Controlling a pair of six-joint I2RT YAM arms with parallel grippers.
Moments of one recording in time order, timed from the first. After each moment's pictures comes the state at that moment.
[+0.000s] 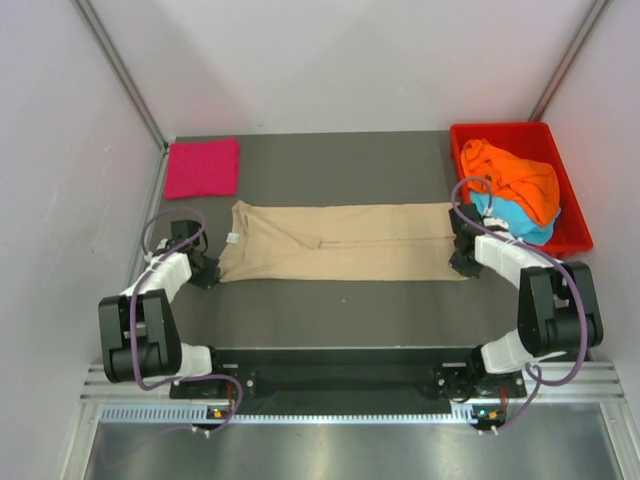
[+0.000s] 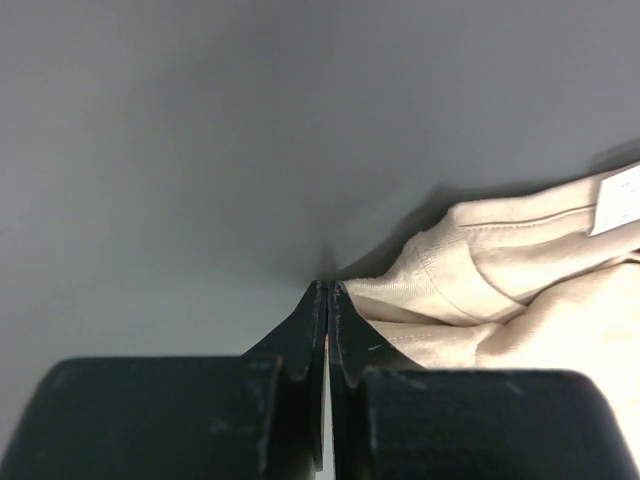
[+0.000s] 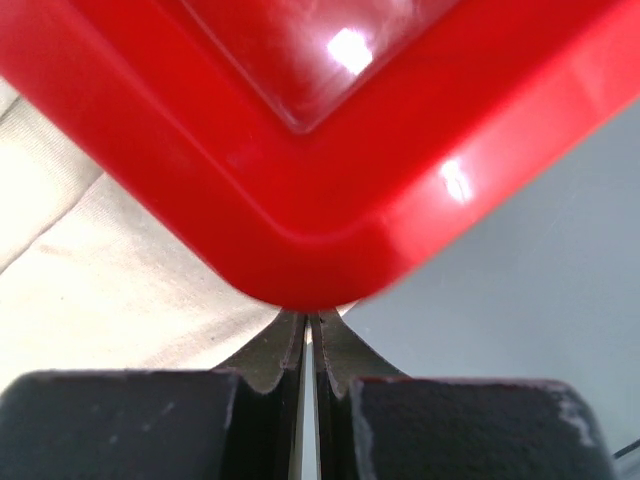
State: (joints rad) left arm 0.16 1.37 0.68 -0.47 -0.12 -1.03; right arm 0.13 1.50 0.80 -0.56 0.43 0.74
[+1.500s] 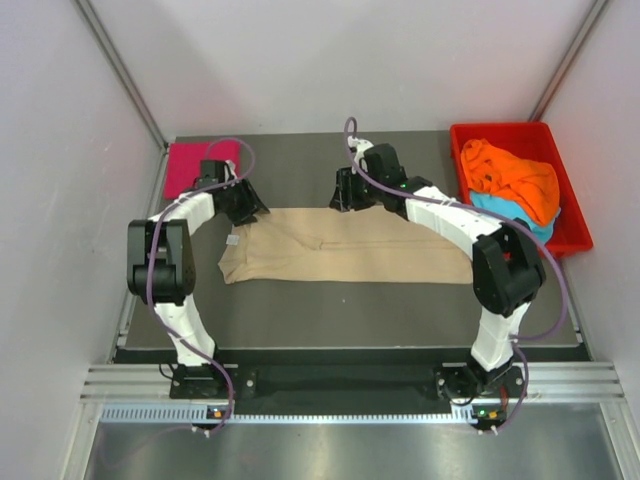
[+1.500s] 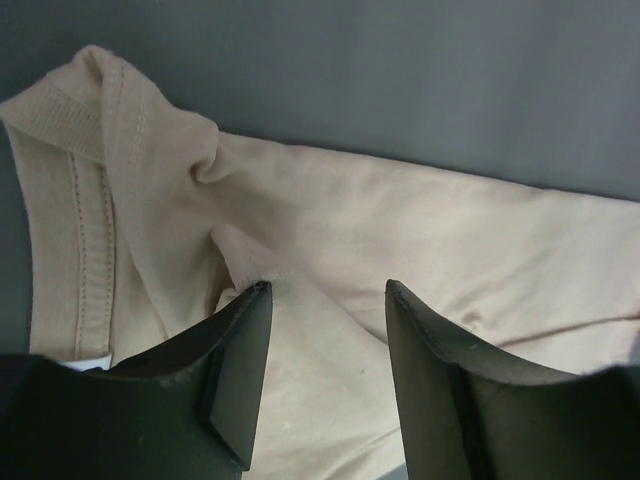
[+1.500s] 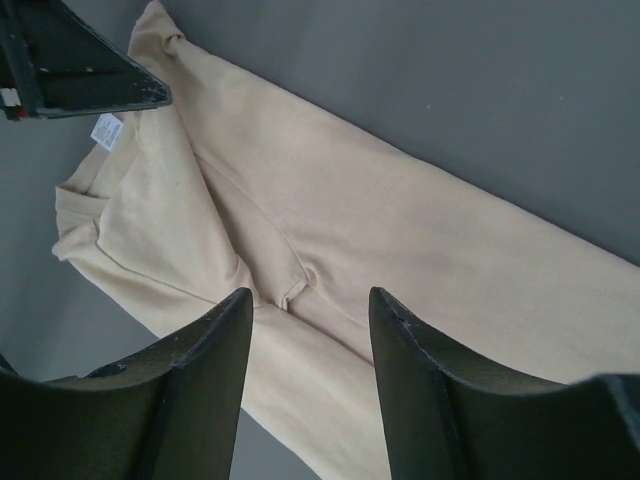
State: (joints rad) left arm 0.01 1.86 1.24 -0.28 0.40 -0.53; right arm 0.56 1.84 1.44 -0.22 -0.24 0.31
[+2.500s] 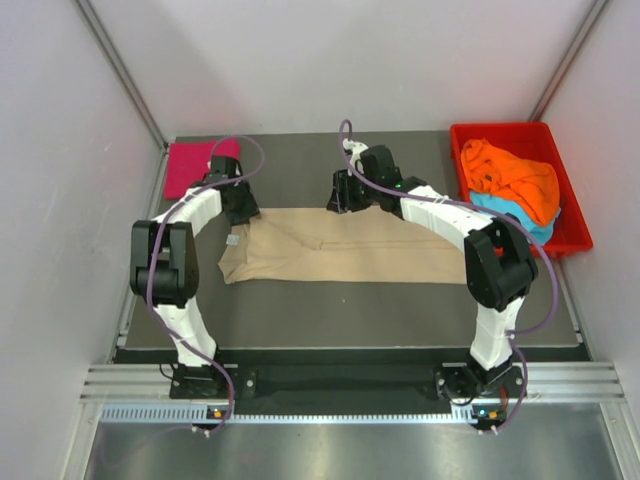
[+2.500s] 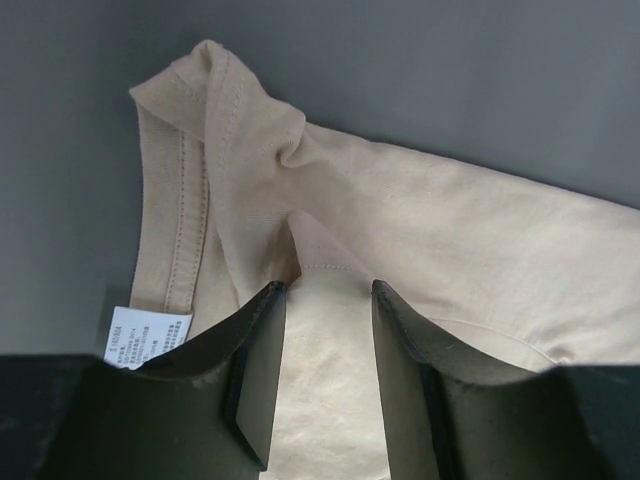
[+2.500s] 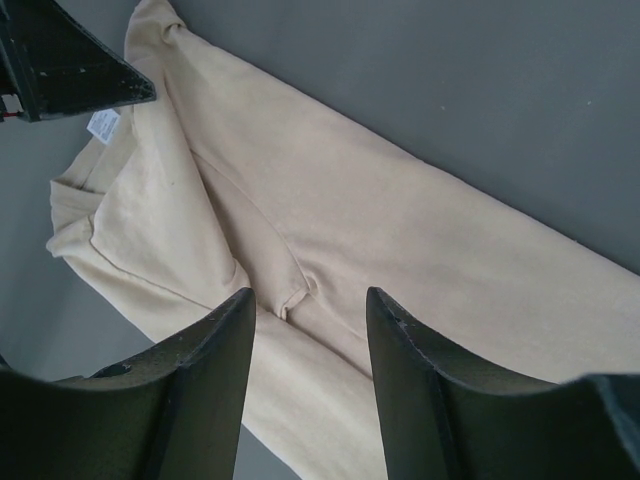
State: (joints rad) left arm -0.07 1.86 1.31 -0.44 0.08 -0.45; right arm 0.56 1.89 1.46 -0.20 -0.28 0.30
